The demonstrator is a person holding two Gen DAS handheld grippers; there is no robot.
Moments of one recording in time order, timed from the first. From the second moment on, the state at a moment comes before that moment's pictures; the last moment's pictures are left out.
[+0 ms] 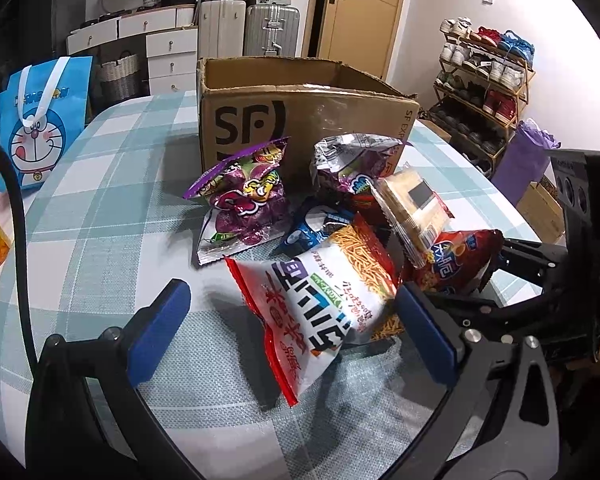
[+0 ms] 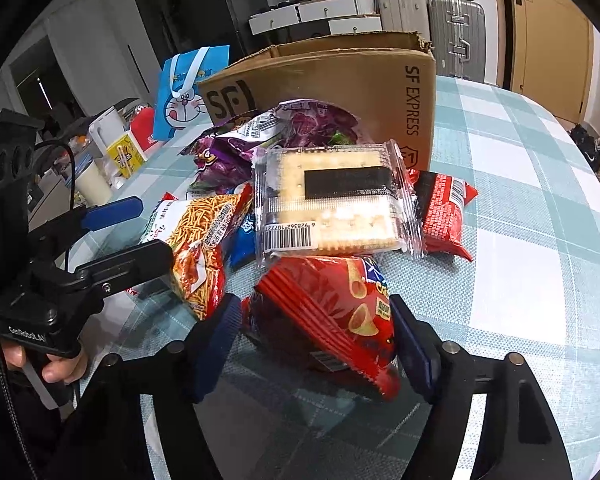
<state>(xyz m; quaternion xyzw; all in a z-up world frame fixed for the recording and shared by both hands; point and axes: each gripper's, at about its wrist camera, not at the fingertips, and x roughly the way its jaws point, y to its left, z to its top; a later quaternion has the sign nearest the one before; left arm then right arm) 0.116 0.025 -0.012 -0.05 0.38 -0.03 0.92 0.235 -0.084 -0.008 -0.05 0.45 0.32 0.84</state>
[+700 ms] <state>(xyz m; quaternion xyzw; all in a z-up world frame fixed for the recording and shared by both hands) 0.130 0.012 -0.023 -0.08 0.41 -0.06 0.90 0.220 -0.094 0.008 -0.05 0.42 0.36 0.83</state>
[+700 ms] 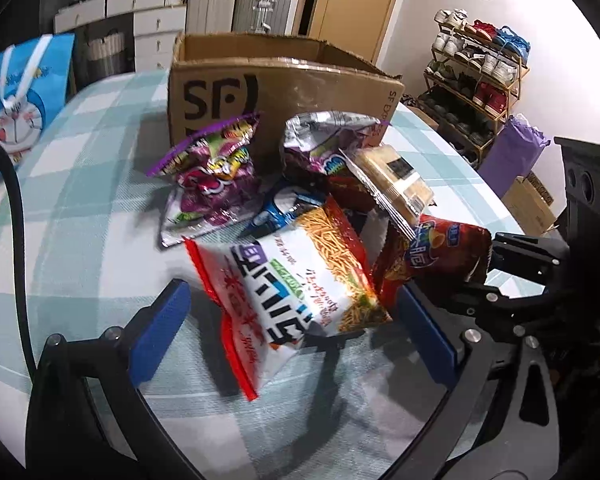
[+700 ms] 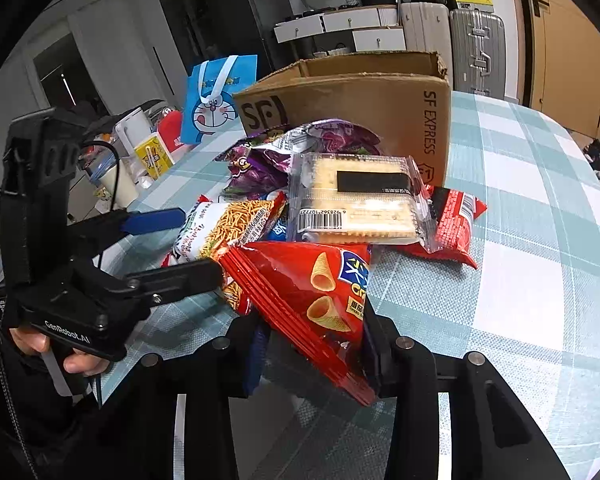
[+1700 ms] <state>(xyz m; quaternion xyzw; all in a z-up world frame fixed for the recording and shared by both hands) 0.126 0.021 0.008 -0.11 0.36 -0.08 0.92 0.211 -0.095 0.031 -0.04 0.38 0.39 0.84</state>
